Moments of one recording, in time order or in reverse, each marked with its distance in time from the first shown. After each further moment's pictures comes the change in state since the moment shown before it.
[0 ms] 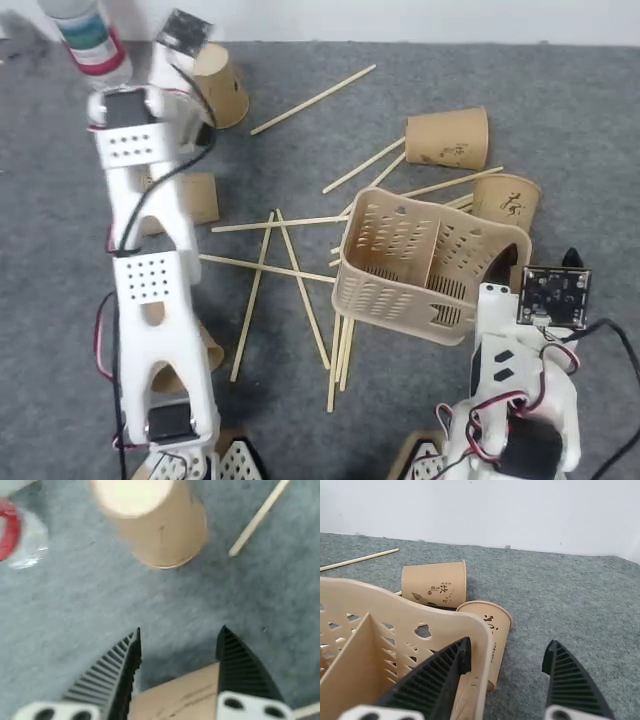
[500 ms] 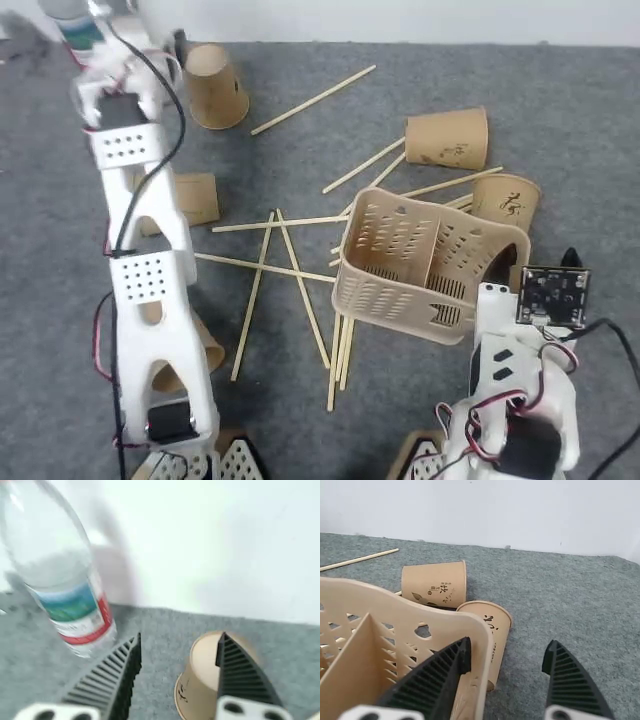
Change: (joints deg) left arm -1.8 0.8 5.2 -38.4 26.2; right arm 0.0 0.0 0.0 0.0 0.0
